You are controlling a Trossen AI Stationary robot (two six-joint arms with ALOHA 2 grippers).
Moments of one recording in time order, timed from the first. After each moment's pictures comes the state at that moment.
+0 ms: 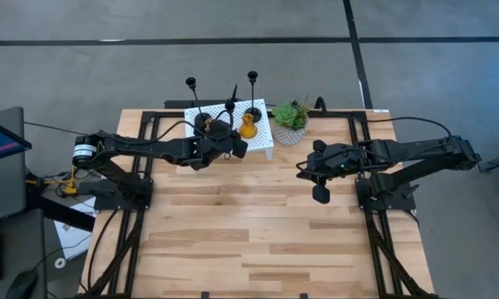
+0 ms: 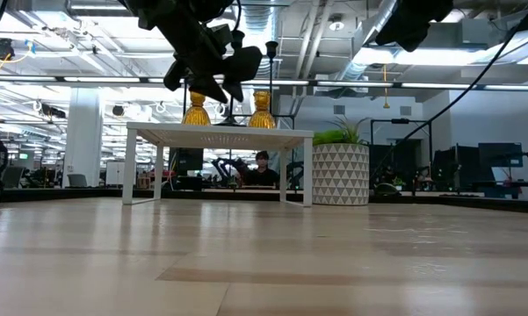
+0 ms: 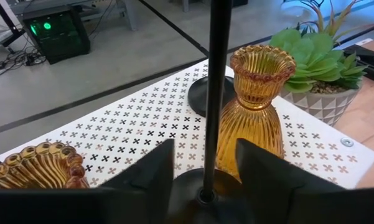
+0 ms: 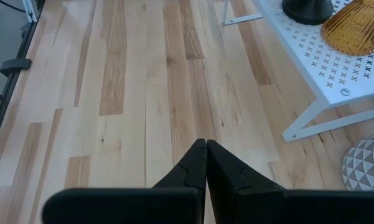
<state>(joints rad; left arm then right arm) 0.12 1.33 1.02 -0.13 -0.86 -0.43 0.11 1.05 0.99 -0.66 0.13 0.16</state>
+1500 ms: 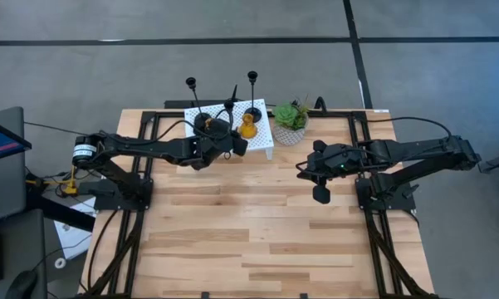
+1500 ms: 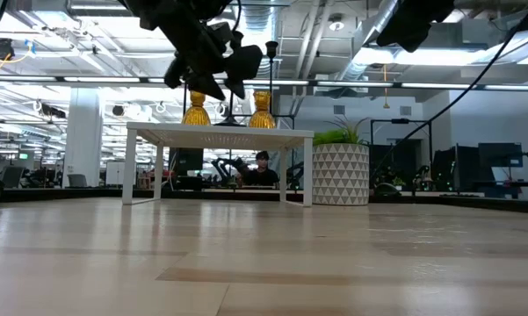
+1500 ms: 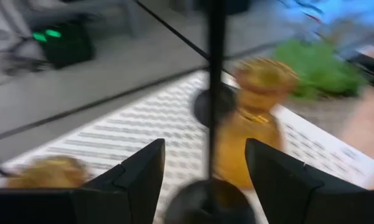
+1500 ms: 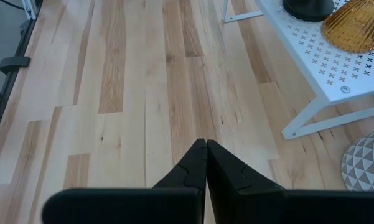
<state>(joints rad) 0.12 1.33 1.02 -0.10 -0.89 -0.41 0.11 1.05 0.99 -0.67 0.13 0.16</state>
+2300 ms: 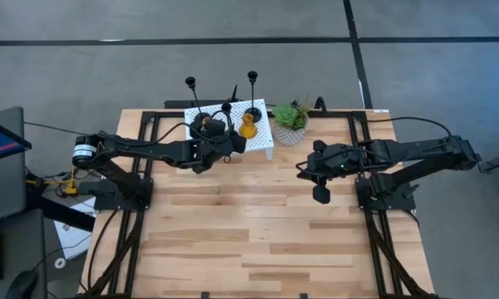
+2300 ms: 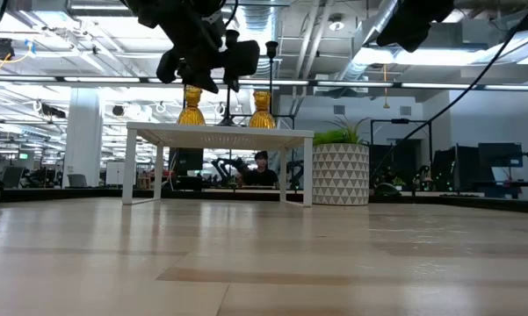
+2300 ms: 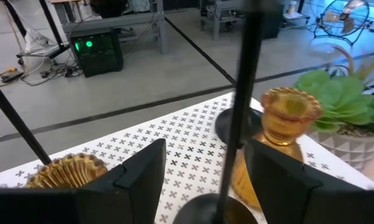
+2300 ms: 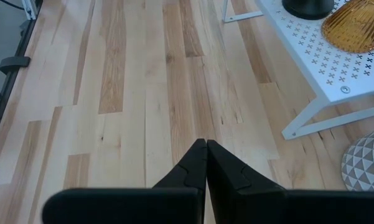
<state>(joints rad) 0.09 1.33 1.02 -0.09 -1.06 -0.48 0.11 1.05 0.99 -0.67 0.13 0.16</state>
